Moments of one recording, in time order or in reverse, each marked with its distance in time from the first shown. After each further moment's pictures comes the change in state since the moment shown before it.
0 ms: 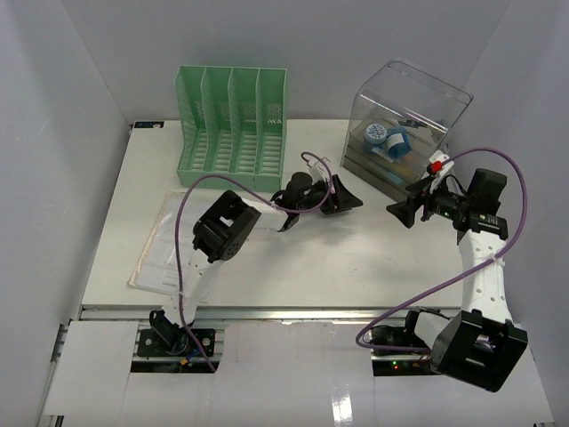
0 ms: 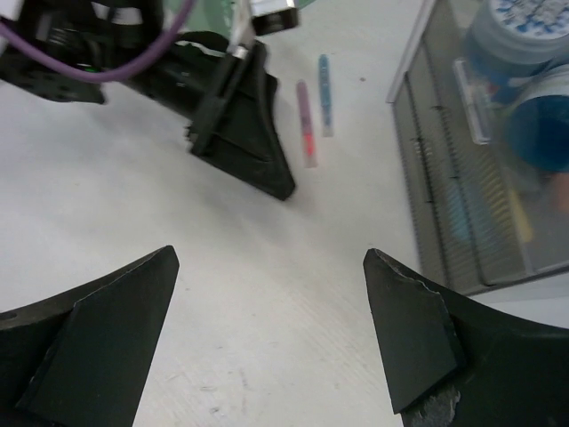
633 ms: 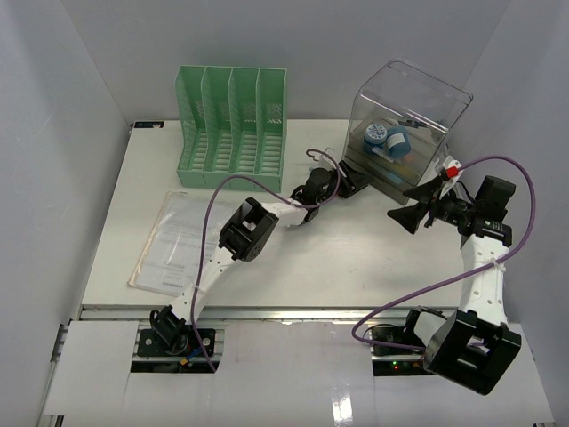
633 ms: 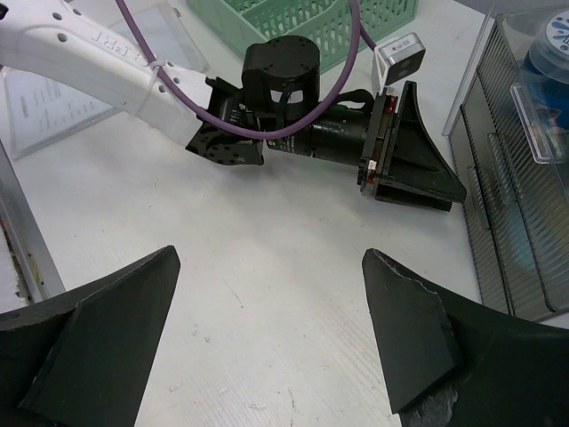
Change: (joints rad) left arm -0.022 0.396 0.574 -0.049 -0.292 -0.223; right arm -0.095 -0.024 -0.045 0.000 -0.242 0.058
